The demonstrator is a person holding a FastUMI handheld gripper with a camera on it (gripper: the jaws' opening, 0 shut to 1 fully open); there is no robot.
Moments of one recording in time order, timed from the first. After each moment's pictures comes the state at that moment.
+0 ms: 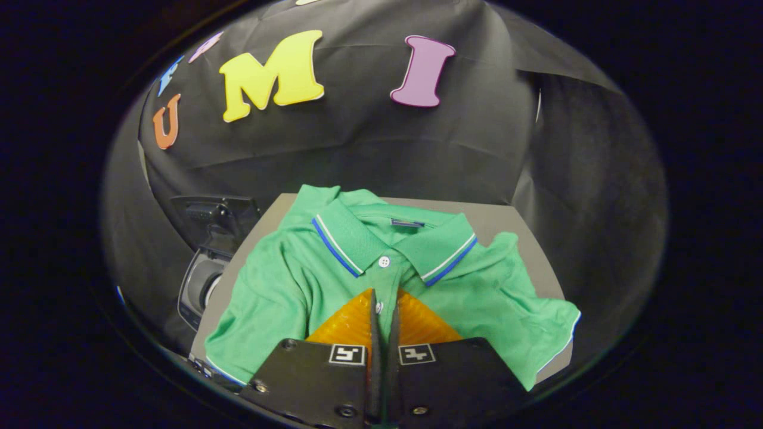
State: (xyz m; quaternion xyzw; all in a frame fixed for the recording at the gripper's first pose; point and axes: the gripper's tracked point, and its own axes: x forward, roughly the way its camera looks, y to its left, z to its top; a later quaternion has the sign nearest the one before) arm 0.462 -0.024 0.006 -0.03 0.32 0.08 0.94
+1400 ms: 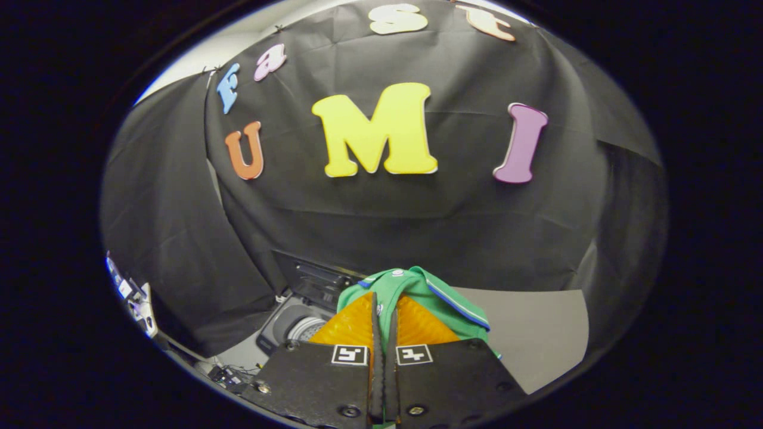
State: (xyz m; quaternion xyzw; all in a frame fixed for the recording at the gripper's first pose) arm 0.418 0.169 0.161 -0.01 0.22 0.26 0.94
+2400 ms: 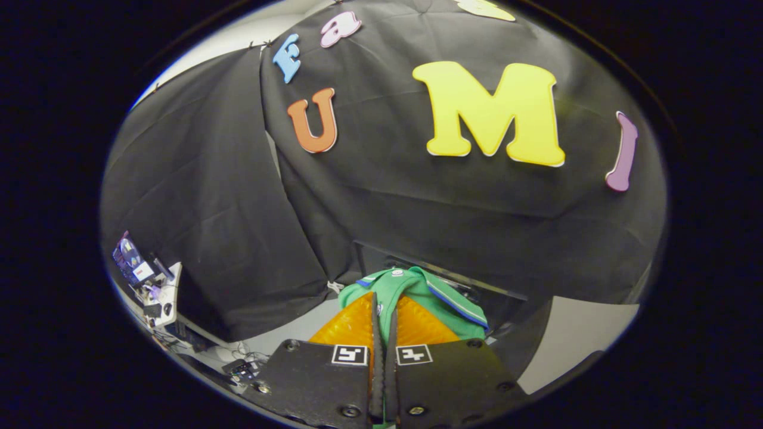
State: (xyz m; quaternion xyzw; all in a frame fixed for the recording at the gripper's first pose) arm 0.390 0.366 0.121 -0.05 0.26 0.39 0.88
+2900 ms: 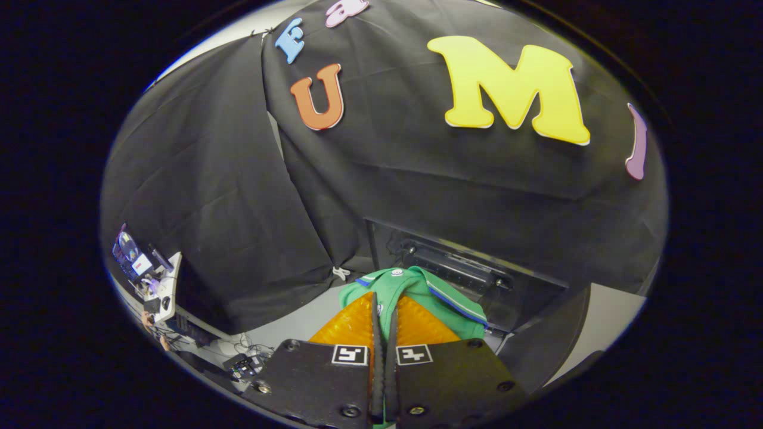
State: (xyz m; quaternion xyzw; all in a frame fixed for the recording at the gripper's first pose) arm 0.393 0.403 0.062 -0.06 0.30 0.39 0.87
